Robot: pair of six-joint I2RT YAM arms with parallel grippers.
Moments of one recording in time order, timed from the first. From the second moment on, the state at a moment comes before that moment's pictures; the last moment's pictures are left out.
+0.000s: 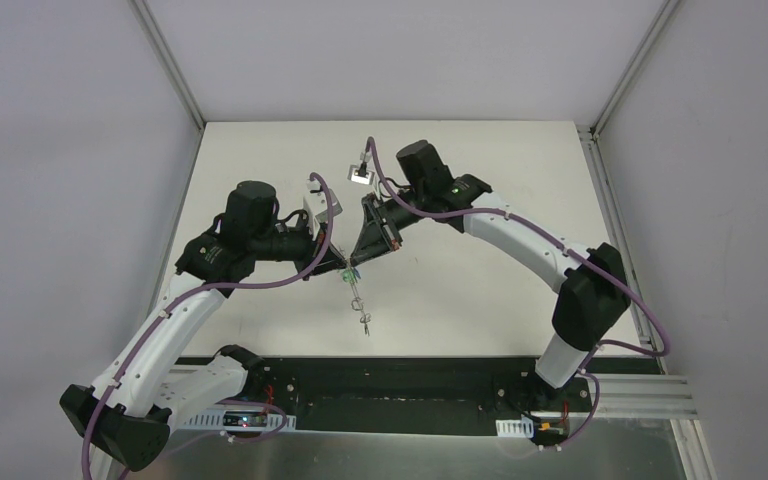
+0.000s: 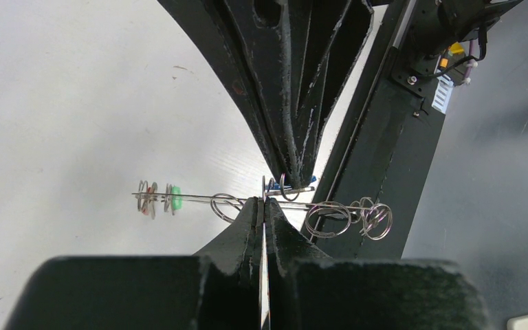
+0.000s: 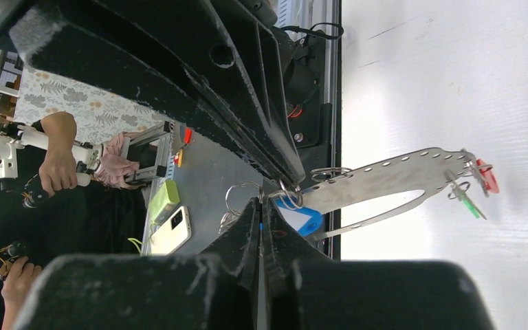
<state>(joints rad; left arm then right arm) -0.45 0.94 1.02 -0.68 0.69 0.13 0.77 1.70 1.50 -0.49 -1.13 0.16</state>
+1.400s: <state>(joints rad) -0.45 0.94 1.02 -0.68 0.68 0.13 0.76 1.67 1.47 -0.58 -1.12 0.03</state>
